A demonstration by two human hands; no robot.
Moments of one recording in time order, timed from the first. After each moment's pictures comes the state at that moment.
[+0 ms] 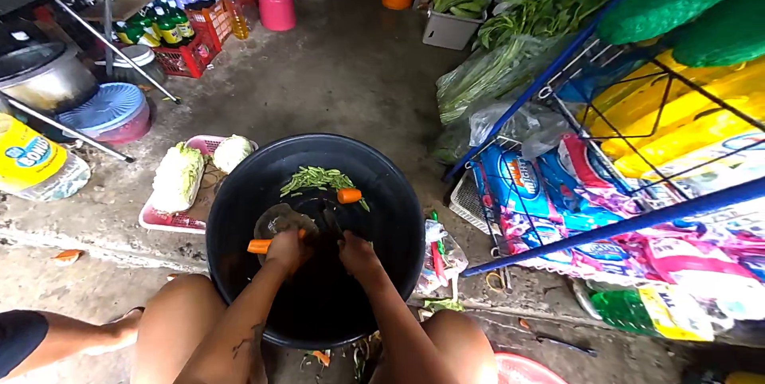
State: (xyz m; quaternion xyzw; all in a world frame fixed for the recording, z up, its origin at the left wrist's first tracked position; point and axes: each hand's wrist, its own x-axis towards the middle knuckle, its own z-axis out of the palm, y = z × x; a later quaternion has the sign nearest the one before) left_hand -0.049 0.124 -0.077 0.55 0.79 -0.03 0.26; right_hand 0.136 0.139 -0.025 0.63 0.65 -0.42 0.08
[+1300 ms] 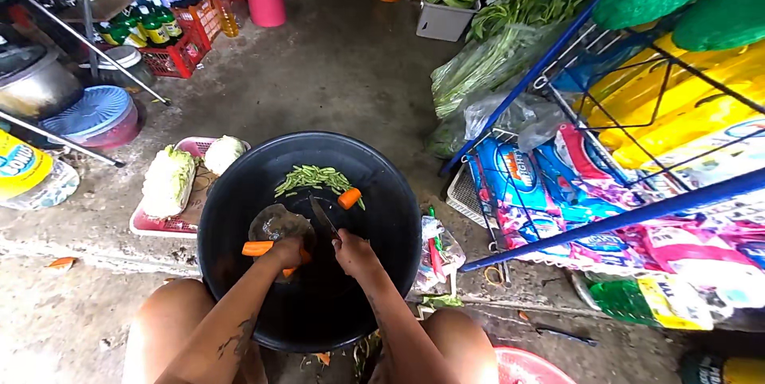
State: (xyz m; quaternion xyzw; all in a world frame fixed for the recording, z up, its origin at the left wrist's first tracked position) left_hand -0.056 0.144 -0.096 0.64 0.66 -0.17 0.36; right_hand 0.141 0.144 -0.016 0.60 0.67 -0.42 0.09
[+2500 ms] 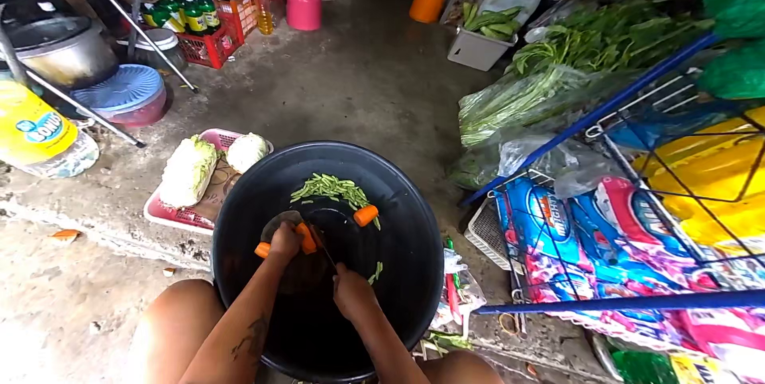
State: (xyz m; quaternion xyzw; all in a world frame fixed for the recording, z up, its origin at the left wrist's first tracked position) left_hand -0.095 0.161 -0.102 0.40 0.82 0.16 0.39; right_hand 0.103 0.119 -0.043 0.58 0.71 -0.35 0.18
